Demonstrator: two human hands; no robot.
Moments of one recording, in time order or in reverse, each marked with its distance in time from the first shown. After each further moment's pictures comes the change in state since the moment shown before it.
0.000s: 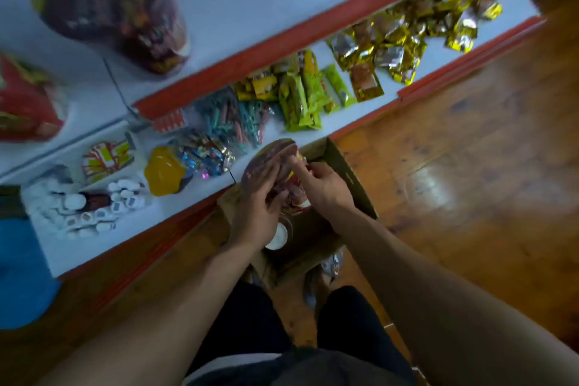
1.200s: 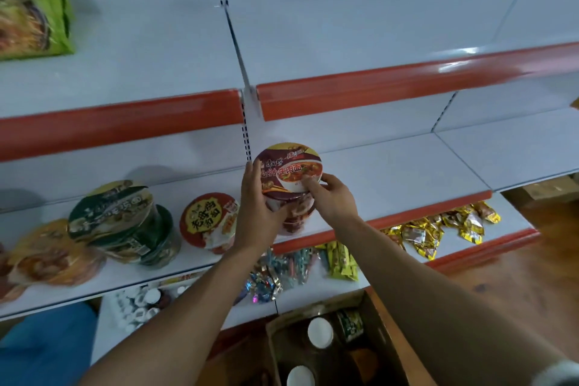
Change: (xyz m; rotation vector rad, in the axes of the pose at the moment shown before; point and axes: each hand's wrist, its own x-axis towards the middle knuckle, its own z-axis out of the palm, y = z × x) left_hand -0.013 0.144 -0.293 -0.119 0.644 0.282; right_hand -0.145 -0.312 -0.012 0.070 0.115 -0.518
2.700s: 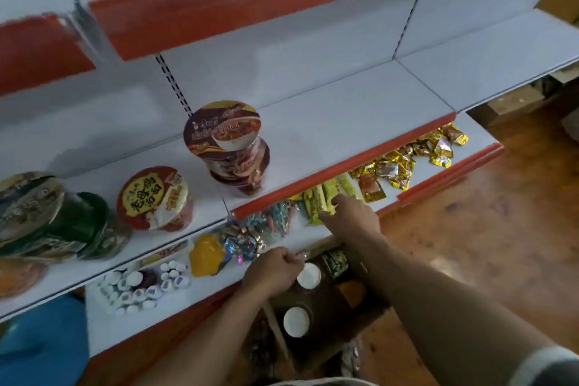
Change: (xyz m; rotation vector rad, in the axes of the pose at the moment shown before) left_hand -0.113 -0.023 0.082 0.355 -0.858 -0.508; right_hand -0.022 0.137 -0.061 -0.718 -0.059 0.200
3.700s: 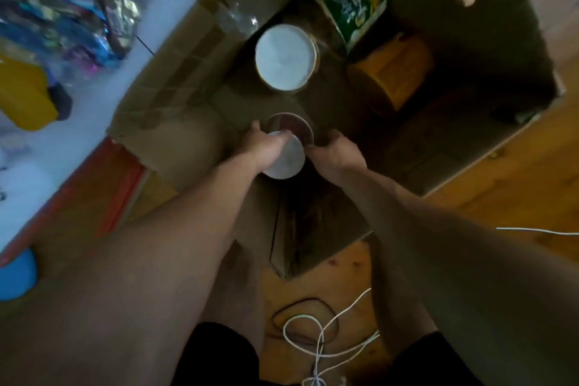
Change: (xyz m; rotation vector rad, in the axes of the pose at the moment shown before) left_hand 0.354 -0.279 0.375 0.019 -0.314 -0.616; right_hand 0.135 0.255 0.536 0.486 -0.628 0.657
